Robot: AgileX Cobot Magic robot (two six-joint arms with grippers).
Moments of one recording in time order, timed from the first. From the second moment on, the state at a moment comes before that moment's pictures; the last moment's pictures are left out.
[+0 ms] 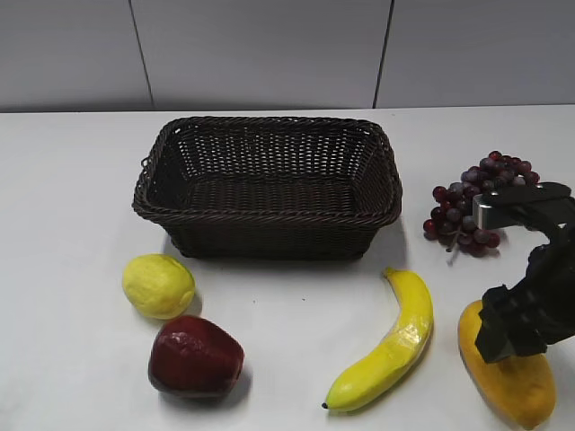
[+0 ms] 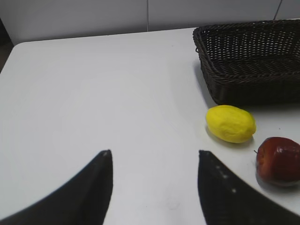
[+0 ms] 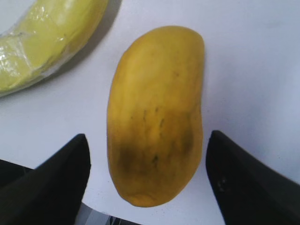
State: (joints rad) left arm -0.10 -0.01 -0.51 -0.14 1.04 0.18; right arm 0.31 1.52 -0.65 0.16 0.68 -0.09
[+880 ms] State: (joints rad) left arm -0.10 -0.01 -0.51 -0.14 1.04 0.18; right arm 0.31 1.68 -0.81 0.16 0.90 -0.07
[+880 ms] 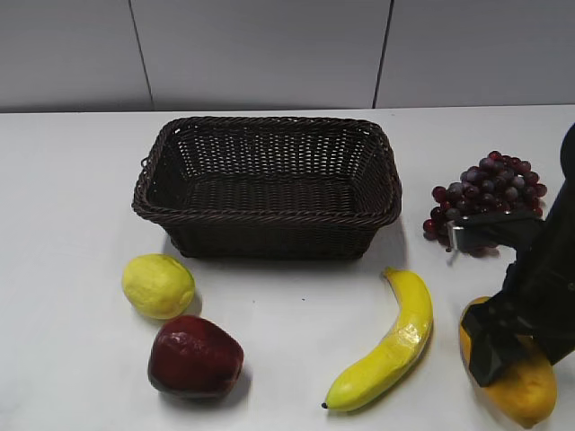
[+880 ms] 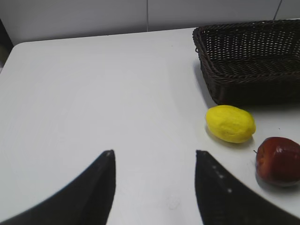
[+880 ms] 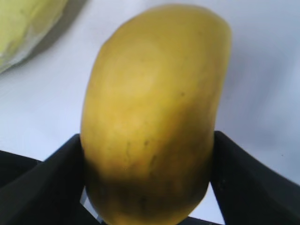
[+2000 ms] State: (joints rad) left arm -0.10 -0.01 -0.51 -0.14 1.04 0.18; right arm 0.50 2.26 -2.18 0.10 1.21 -0.38
